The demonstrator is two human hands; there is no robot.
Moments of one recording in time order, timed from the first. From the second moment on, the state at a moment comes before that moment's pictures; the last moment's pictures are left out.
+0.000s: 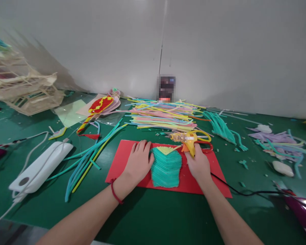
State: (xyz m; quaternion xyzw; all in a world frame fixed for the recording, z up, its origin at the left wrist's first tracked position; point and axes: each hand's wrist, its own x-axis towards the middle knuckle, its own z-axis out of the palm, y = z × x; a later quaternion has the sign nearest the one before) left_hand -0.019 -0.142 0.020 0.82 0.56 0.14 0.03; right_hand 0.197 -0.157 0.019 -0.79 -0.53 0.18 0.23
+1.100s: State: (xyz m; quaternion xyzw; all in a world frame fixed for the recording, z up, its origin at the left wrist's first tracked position) left_hand -0.031 -0.097 0.022 0.81 0.43 0.26 0.29; right_hand 0.205 -0.154 0.017 -0.76 -0.51 0.28 0.28
